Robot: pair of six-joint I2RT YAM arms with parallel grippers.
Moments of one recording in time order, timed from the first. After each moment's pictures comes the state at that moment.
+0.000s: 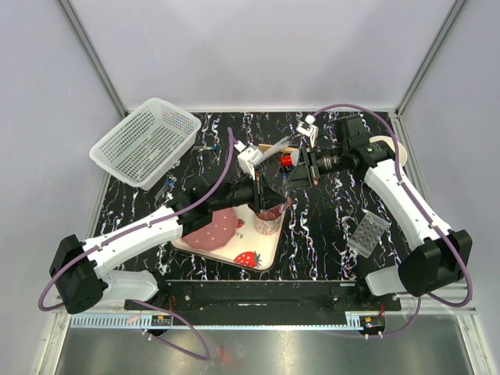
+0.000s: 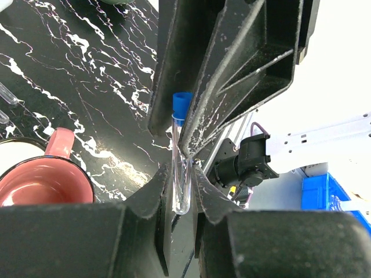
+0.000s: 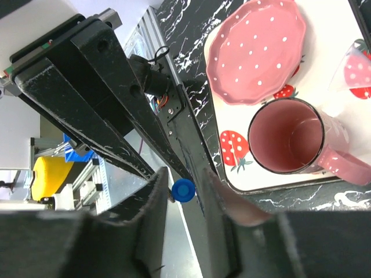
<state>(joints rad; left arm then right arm) -0.89 1.23 0.94 0.07 0.30 -0.62 0.34 1.41 1.35 -0.79 -1.06 0.07</state>
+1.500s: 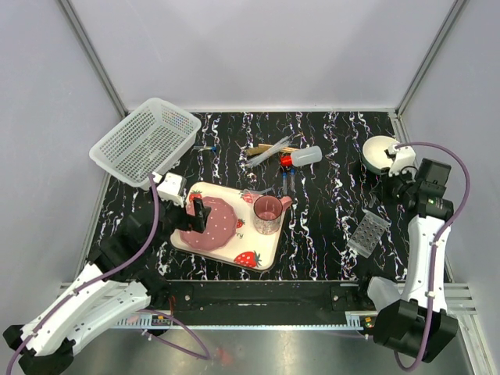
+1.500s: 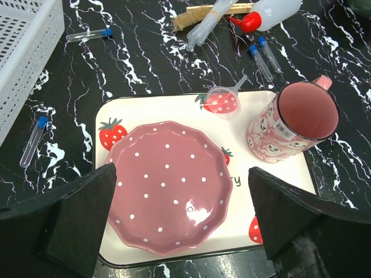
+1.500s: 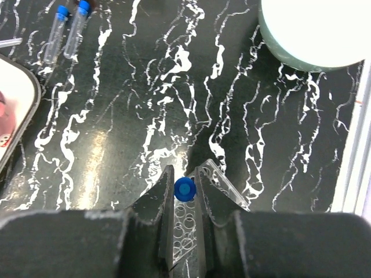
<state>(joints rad) -0.75 0.53 0.71 -0.55 -0.30 -0.23 -0.34 0.95 0.93 -0.73 -0.47 -0.37</state>
